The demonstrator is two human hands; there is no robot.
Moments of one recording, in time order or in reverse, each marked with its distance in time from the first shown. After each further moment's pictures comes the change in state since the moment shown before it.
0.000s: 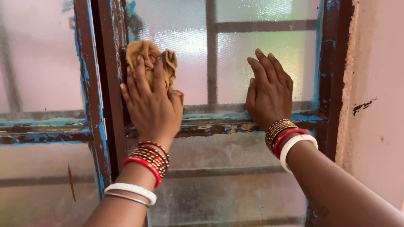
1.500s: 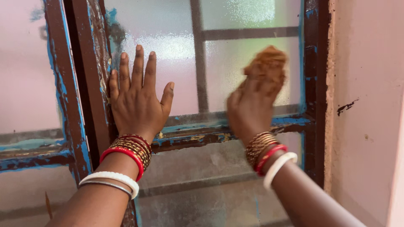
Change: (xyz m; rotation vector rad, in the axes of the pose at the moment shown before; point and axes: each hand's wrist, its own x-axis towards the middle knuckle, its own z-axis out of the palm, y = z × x) left_hand 0.038 -0.016 0.012 -0.110 0.038 0.257; right_hand 0.006 -0.031 0.012 -0.138 0.090 0.247
